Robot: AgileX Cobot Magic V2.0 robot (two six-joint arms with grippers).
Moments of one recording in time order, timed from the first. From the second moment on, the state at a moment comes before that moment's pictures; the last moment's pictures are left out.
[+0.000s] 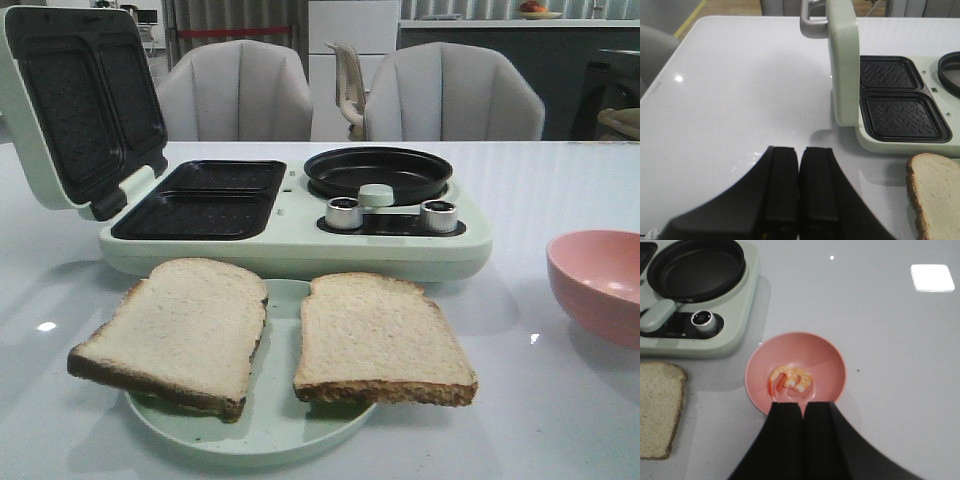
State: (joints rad) left arm -0.05 0.52 -0.59 0.00 0.57 -0.03; right arm -0.04 0.68 -0.64 0.08 0.65 -0.01
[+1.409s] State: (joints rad) left arm -0.81 1.08 -0.49 0.54 0.47 0.22; right arm -0.04 0.82 -0.64 0.08 0.65 -0.01
